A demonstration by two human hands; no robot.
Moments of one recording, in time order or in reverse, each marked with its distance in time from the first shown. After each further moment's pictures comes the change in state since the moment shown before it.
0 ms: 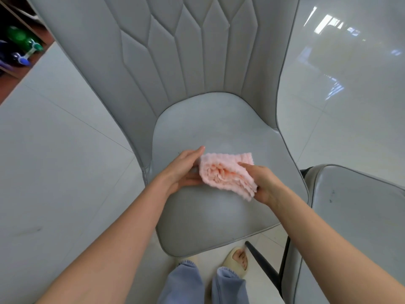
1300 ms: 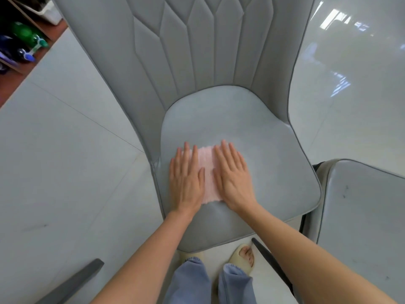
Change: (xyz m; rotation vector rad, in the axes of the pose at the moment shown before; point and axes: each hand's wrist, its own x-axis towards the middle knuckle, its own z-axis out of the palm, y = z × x) left_hand 0.009 -0.085 -0.015 1.125 0.732 0.806; right_hand 0.032 0.071 0.048 -1.243 0.251 -1.226
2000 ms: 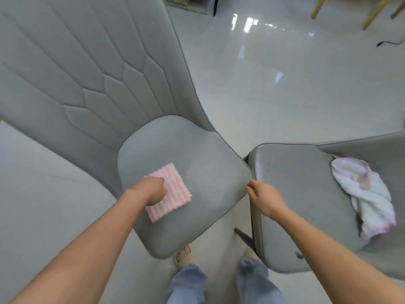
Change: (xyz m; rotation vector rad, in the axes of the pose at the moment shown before) left_hand 0.064 0.079 -0.103 0.596 -1.000 0.183; right_hand -0.124 0.095 -0.155 0.102 -0.325 0.684
